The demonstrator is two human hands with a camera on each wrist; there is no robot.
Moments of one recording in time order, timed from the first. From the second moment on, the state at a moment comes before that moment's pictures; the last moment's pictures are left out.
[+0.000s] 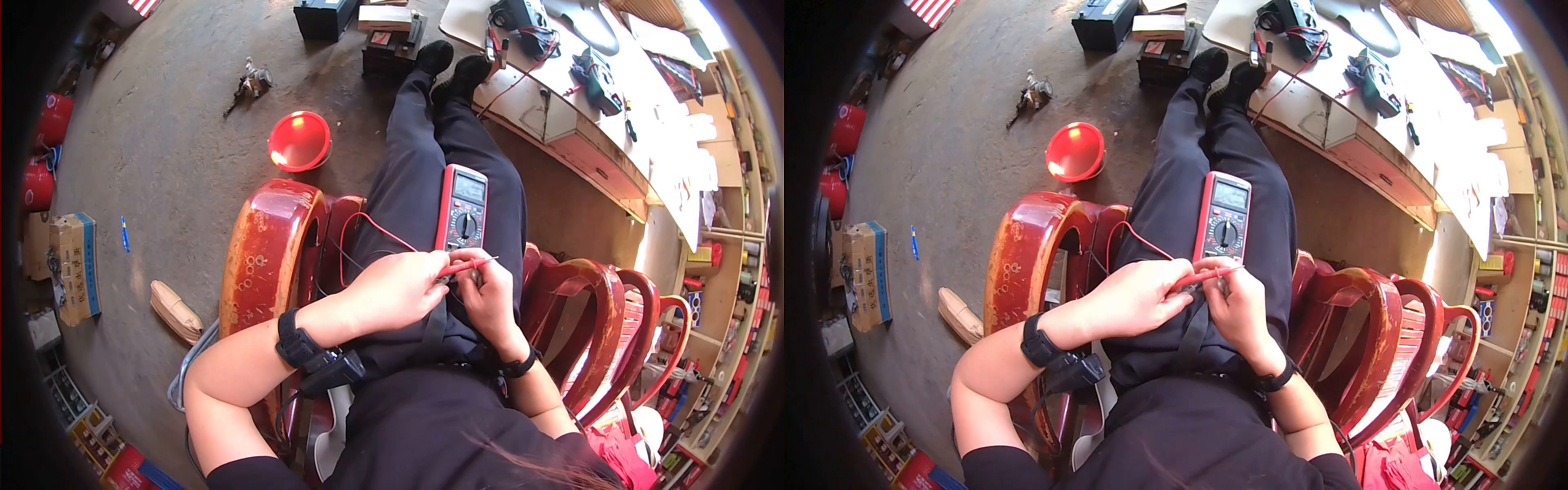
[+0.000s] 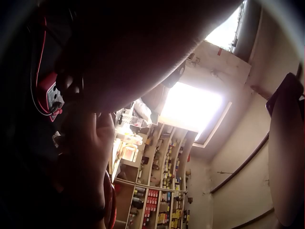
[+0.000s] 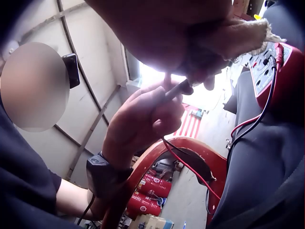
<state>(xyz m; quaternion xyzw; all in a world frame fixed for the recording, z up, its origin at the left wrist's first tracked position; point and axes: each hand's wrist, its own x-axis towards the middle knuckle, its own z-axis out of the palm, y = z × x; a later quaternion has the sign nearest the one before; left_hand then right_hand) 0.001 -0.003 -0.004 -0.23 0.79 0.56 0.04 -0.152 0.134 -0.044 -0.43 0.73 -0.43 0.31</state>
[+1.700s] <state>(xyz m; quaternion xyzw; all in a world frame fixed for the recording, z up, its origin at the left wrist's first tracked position) -0.003 -0.002 -0.011 -0.23 0.41 0.87 0.14 -0.142 0.130 -0.032 -0.41 0.73 -0.48 0.28</state>
